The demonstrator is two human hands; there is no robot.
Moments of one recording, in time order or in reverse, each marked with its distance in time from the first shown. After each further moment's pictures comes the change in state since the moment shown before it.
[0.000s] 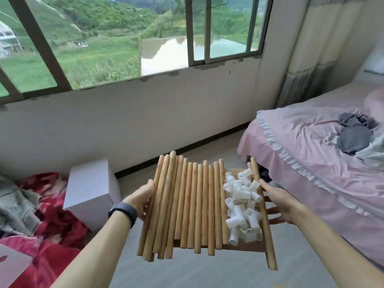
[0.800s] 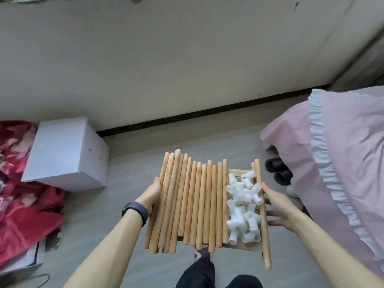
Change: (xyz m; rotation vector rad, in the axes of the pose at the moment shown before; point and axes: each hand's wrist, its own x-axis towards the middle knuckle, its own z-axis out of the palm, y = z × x) left_hand 0.343 0.169 0.115 -0.232 0.048 -0.294; right_hand 0.437 -0.143 -0.017 -0.133 -0.097 0.263
